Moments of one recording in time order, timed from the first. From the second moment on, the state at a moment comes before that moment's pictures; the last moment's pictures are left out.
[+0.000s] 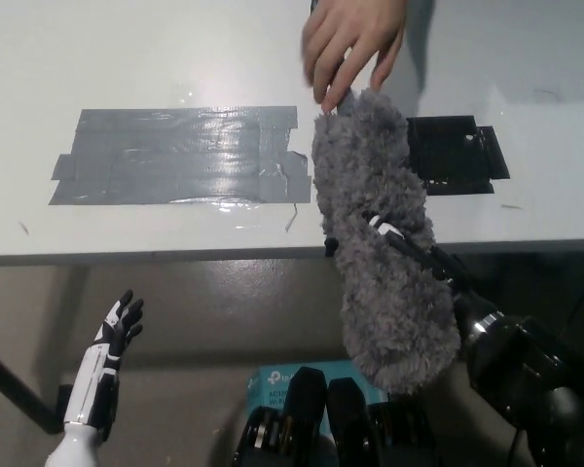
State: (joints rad) left_arm -0.06 0.17 0.03 0.28 0.06 -0.39 -0.04; right_arm -0.42 -0.17 0.25 -0.11 1.20 0.47 -0.25
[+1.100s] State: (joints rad) left_arm -0.07 0.17 0.03 0.27 0.04 -0.39 -0.06; right_arm -0.36 -0.22 0.27 -0.19 1.25 0.47 -0.16
